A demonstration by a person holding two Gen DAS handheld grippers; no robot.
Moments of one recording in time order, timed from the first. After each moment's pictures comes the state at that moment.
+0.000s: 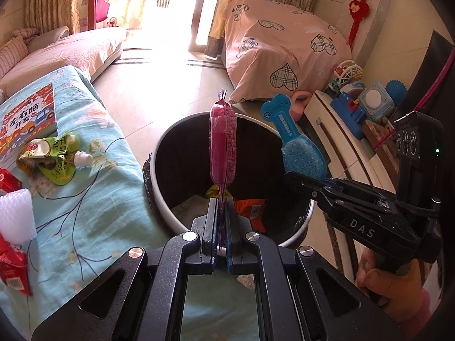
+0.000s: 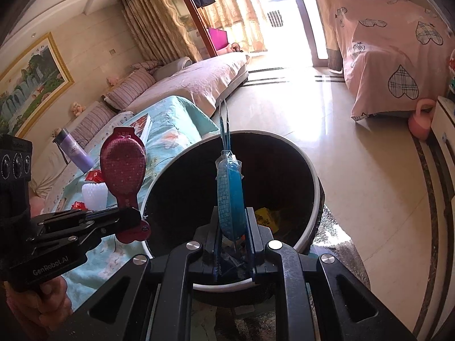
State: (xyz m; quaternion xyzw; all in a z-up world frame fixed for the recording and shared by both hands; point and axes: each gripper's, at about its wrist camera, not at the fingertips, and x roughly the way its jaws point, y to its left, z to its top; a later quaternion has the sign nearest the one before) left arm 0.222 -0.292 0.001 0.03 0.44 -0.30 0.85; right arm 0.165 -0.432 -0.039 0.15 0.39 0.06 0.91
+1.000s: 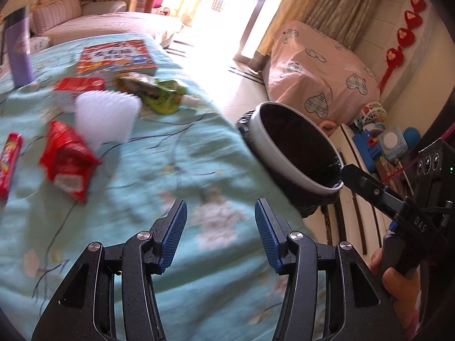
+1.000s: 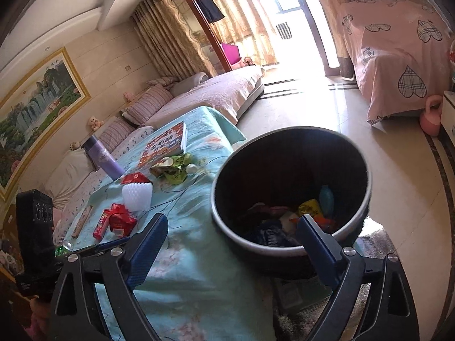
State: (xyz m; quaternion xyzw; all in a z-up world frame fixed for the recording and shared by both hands) left arm 0.166 -0.139 -0.016 -0.07 0.44 -0.21 0.87; right arm 0.126 -0.370 -0.022 0.19 0.34 0.09 0.91
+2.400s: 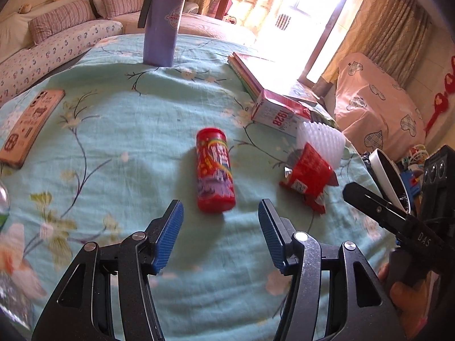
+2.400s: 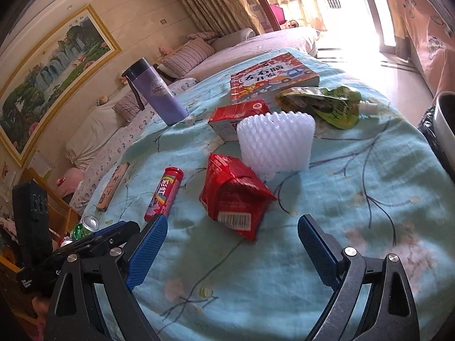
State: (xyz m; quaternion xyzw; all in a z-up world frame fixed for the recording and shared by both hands) left arm 0.196 0.098 -0.034 -0.11 0.43 -0.08 0.89; right arm 0.197 -0.127 -0.053 0.16 0.41 0.19 0.88
